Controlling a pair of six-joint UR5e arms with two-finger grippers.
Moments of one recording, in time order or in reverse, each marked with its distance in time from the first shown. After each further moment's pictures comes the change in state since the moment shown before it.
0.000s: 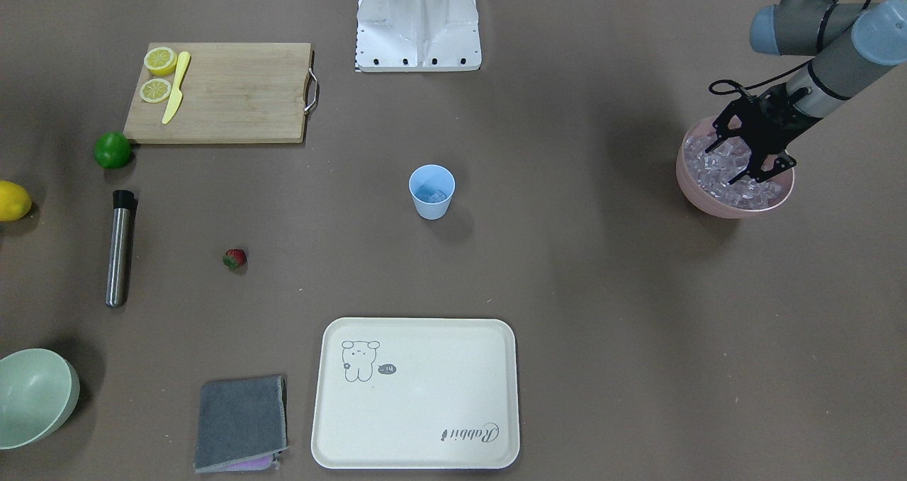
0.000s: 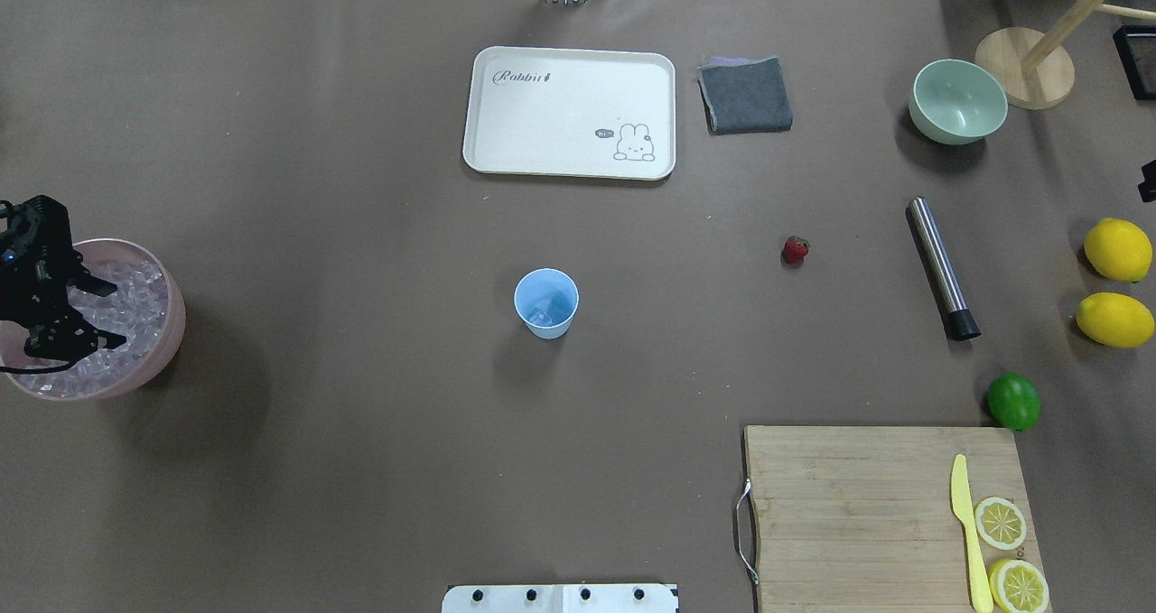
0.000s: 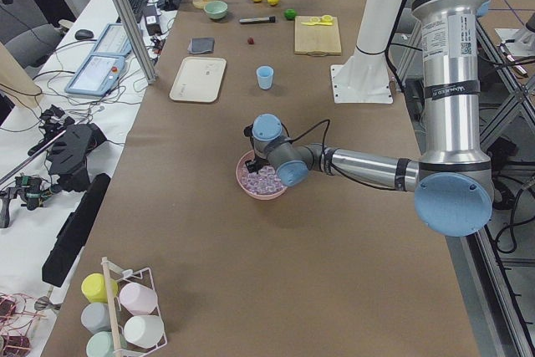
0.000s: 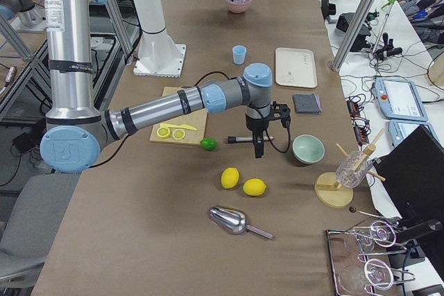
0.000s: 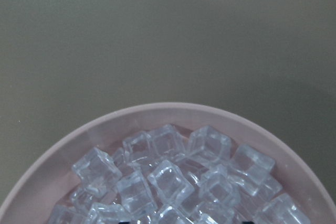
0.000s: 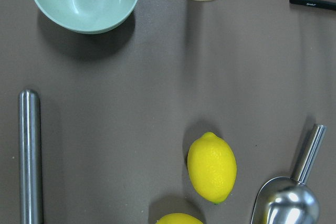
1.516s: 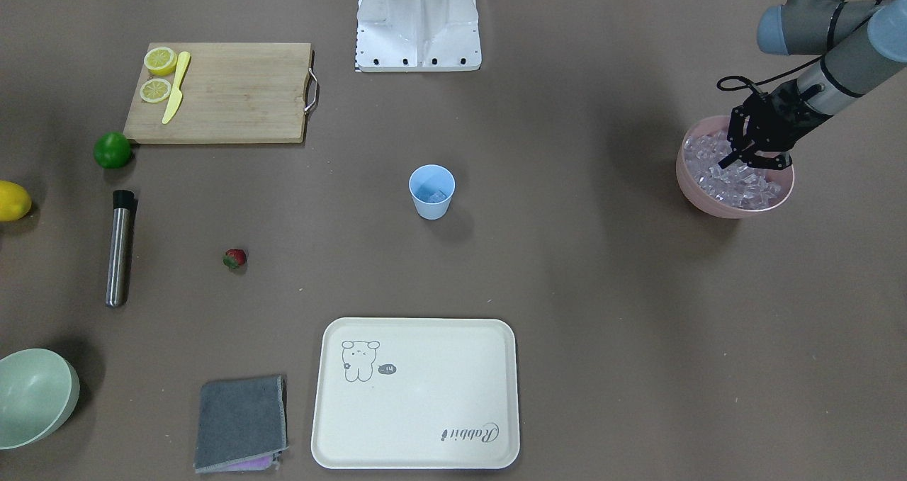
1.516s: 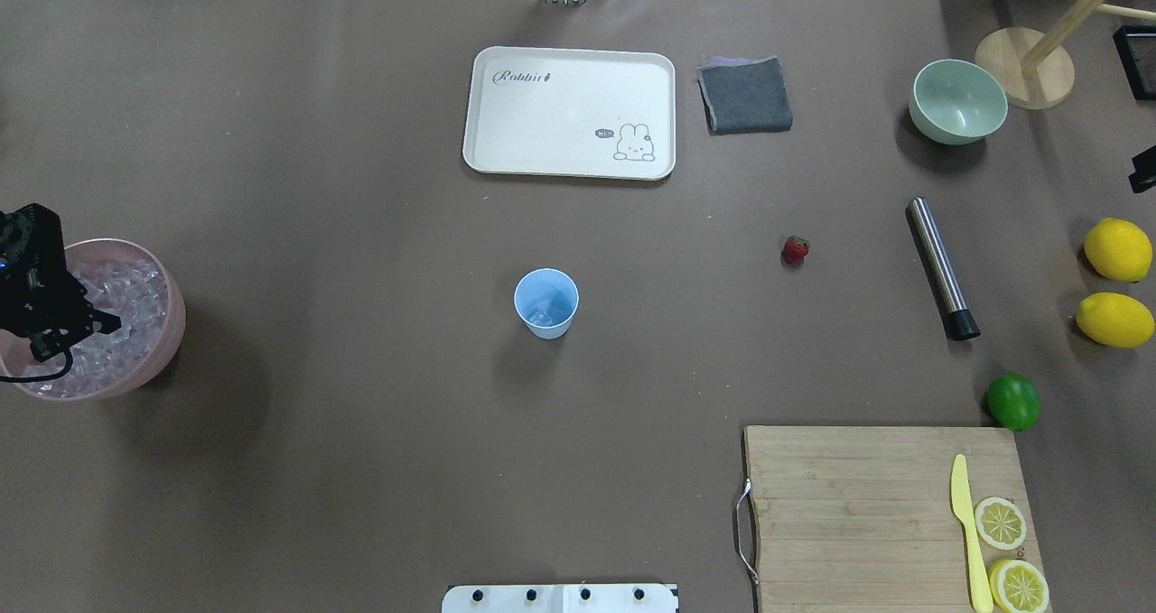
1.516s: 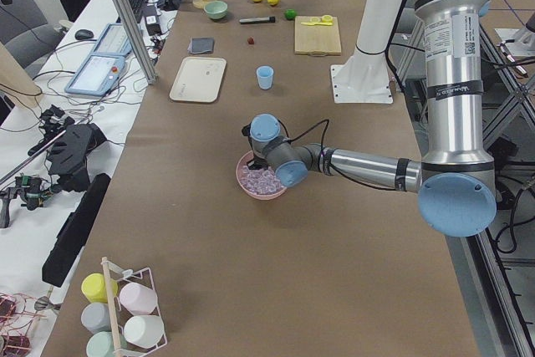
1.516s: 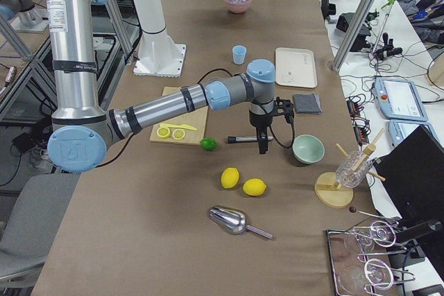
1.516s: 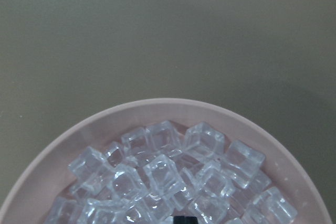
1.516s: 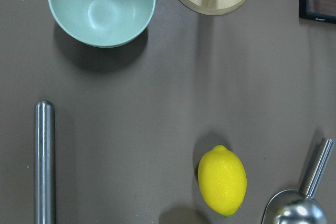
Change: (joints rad) left arm -0.052 -0.006 -0.001 0.013 -0.065 -0.010; right arm -0.007 0.035 -0.008 -0.001 0.002 0.002
